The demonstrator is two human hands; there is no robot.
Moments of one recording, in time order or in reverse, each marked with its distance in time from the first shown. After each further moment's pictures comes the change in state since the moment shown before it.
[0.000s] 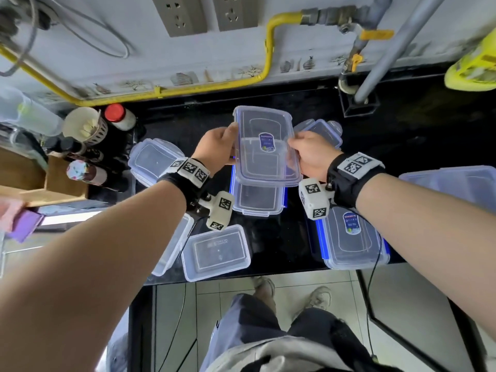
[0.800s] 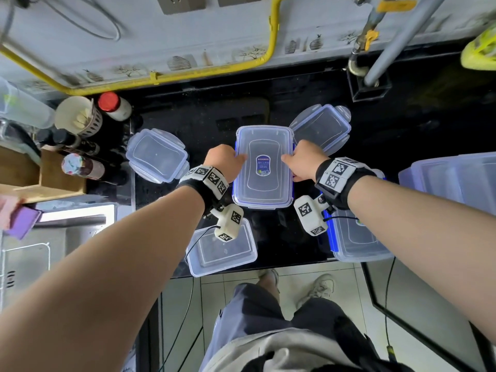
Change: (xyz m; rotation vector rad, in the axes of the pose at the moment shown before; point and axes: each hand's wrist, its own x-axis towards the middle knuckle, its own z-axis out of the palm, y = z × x) left_hand 0.008 -0.049 0.019 0.701 -0.018 -0.071; right_hand 0.016 0.039 0.014 -0.918 0.168 0.065
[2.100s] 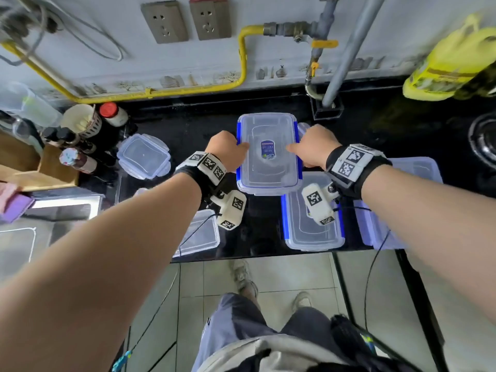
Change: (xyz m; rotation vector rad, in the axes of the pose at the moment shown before) left_hand -0.095 0.113 -0.005 -0.167 0.135 0.063; right_hand -0.063 0.057 -0.115 -0.167 0.220 -0.196
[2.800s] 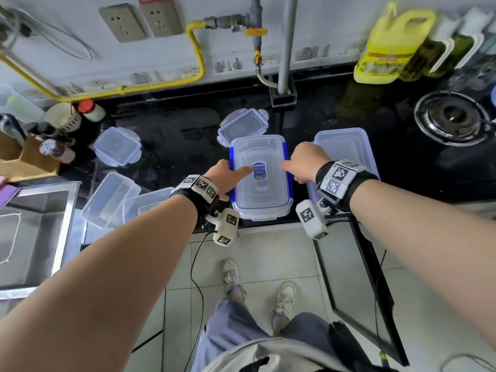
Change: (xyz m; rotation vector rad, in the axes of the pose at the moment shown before) left_hand -0.108 0.035 0.123 -0.267 -0.257 -0.208; right_hand -0.107 0.127 -0.030 -0.012 -0.089 0.037
